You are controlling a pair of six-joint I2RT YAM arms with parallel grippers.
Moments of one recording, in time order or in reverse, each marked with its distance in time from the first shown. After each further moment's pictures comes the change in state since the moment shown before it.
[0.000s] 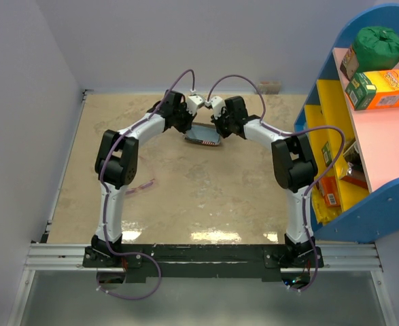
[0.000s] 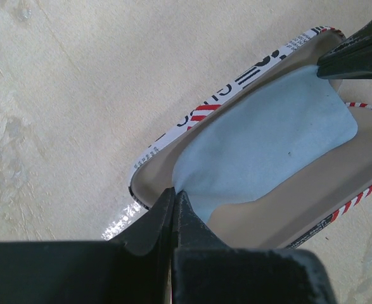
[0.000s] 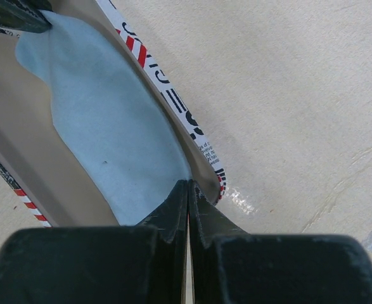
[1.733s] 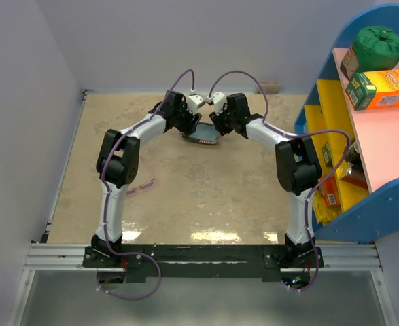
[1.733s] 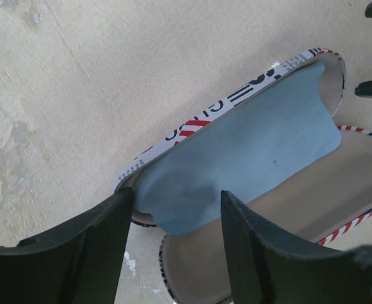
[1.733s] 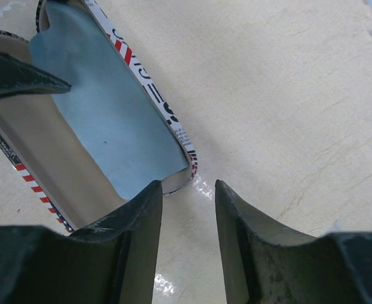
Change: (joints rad) left arm 0.001 0.021 0.000 0.051 -0.020 -0.022; right arm -0.003 -0.048 -0.022 0.031 0.032 0.002
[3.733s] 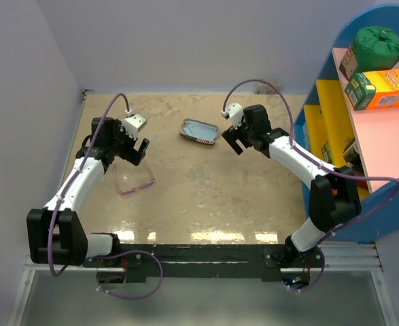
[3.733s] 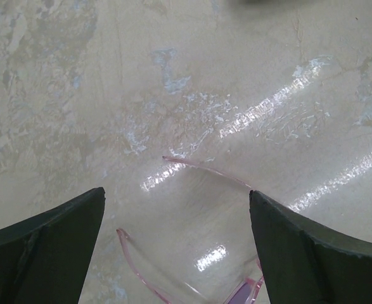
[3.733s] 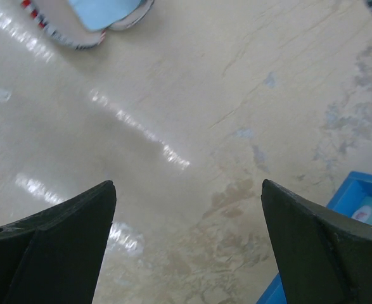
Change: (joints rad) left arm 0.325 -0.949 -0.810 -0.116 0.039 0.145; right arm 0.008 -0.532 -0.433 -0.159 0.199 -0.109
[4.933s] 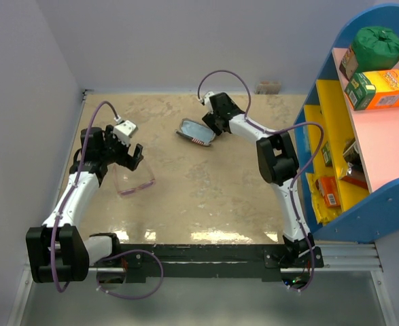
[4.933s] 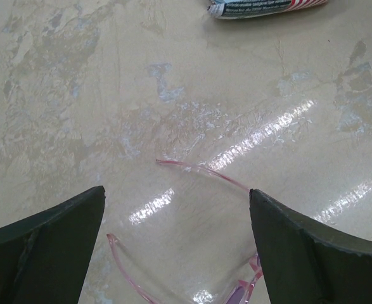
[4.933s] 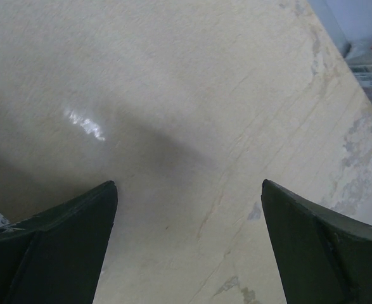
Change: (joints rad) left arm 0.106 -0.140 -0.171 0.156 0.165 -0.026; right arm 0.056 0.813 0.803 -0.011 0.346 -0.002
